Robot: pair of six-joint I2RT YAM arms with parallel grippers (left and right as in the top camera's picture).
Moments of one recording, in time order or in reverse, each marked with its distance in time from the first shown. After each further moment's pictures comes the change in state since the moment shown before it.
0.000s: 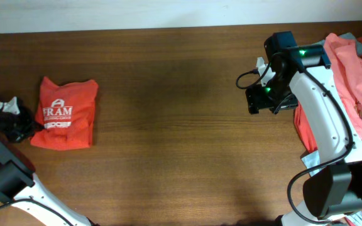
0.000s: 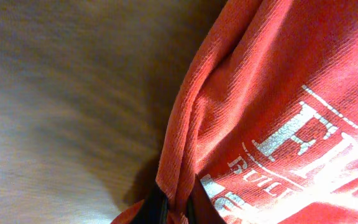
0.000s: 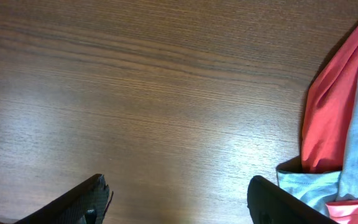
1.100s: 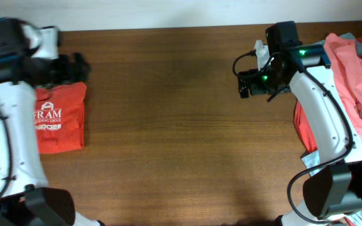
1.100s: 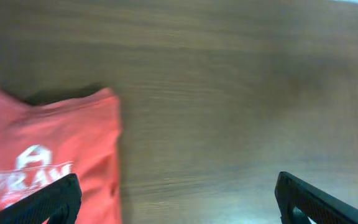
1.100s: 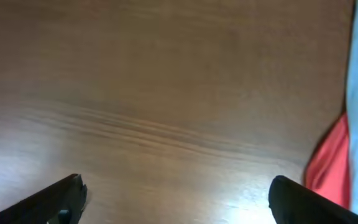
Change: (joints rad) left arm -0.515 -0.540 0.076 -0.020 -0.071 0.002; right arm -0.002 0.000 0.010 0.253 -0.055 -0.003
